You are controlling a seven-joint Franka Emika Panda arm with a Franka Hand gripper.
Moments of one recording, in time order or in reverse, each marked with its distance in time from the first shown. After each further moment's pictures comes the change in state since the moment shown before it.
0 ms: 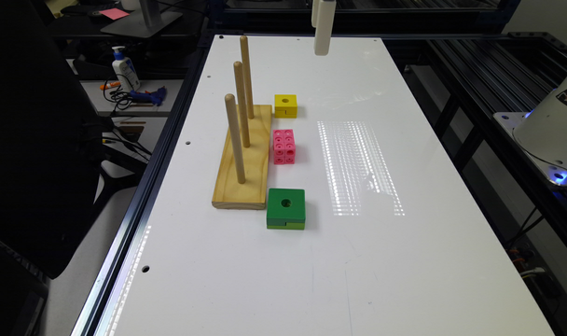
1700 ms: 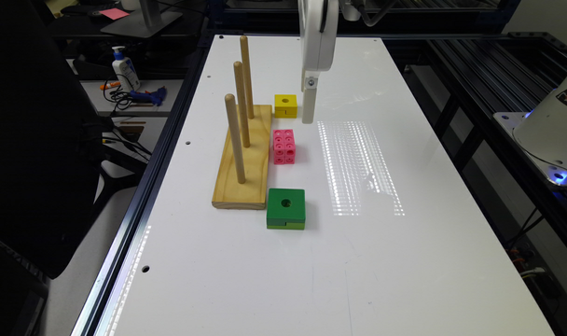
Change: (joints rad) arm -0.008 0.214 0.000 -0.060 -0.002 0.259 -0.008
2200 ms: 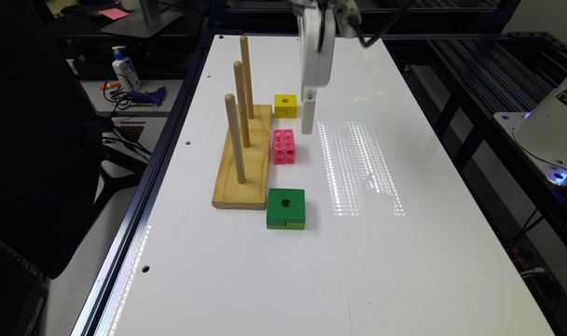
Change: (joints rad) arm -0.002 0.077 0.000 -0.001 -0.002 0.079 0.000
